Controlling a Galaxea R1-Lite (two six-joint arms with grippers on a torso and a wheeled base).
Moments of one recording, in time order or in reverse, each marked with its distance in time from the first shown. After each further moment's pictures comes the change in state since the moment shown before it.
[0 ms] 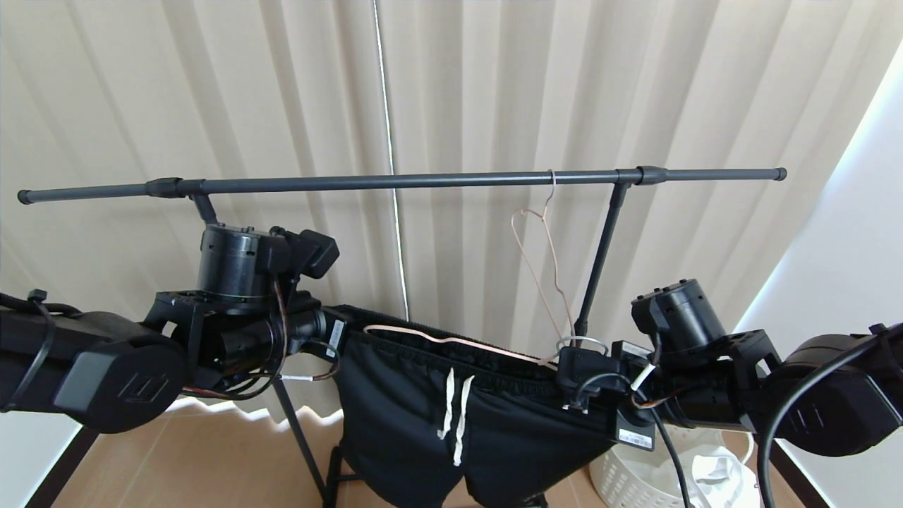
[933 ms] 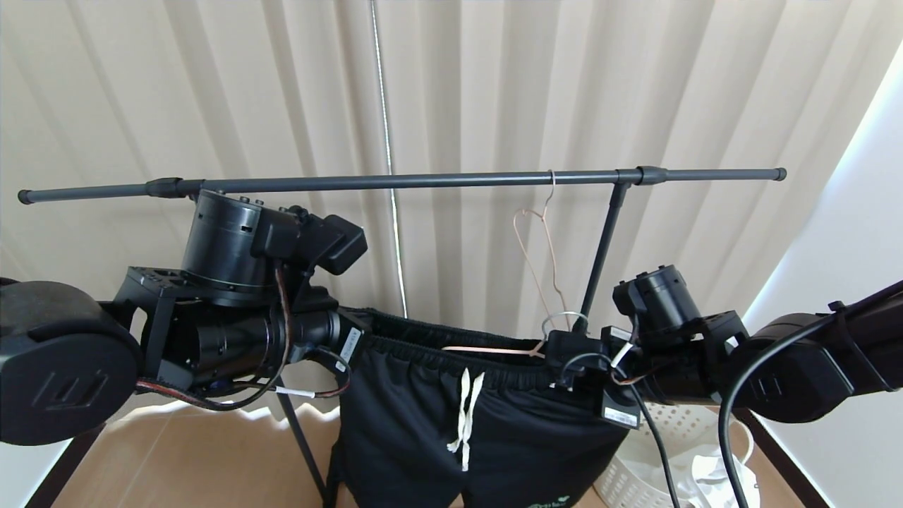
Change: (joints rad) left arm -0.162 -0.127 -0.100 0.274 0.000 0.029; right arm -0.013 0.062 -0.113 0.042 -0.026 0.004
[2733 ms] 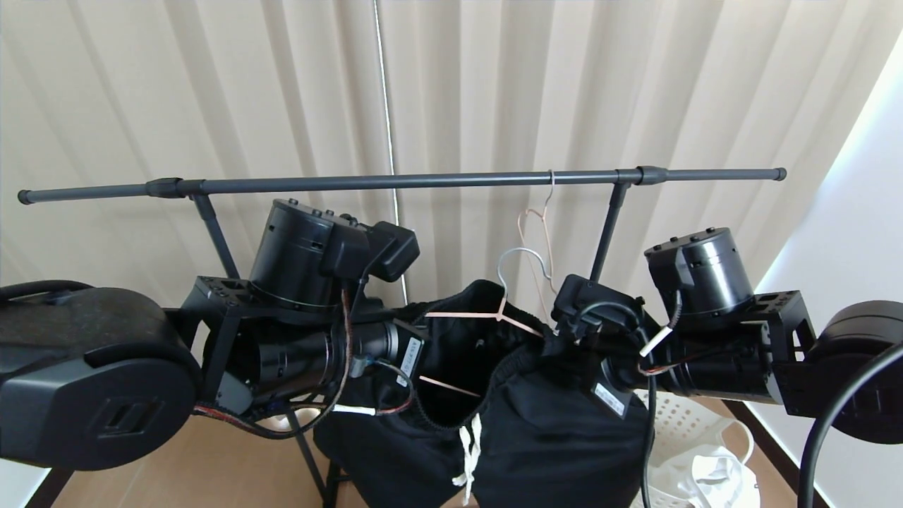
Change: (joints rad) left arm -0.160 0.058 -0.052 -0.002 0.000 -0.193; right arm 0.105 -0.162 -0.002 -0.020 0.120 0.347
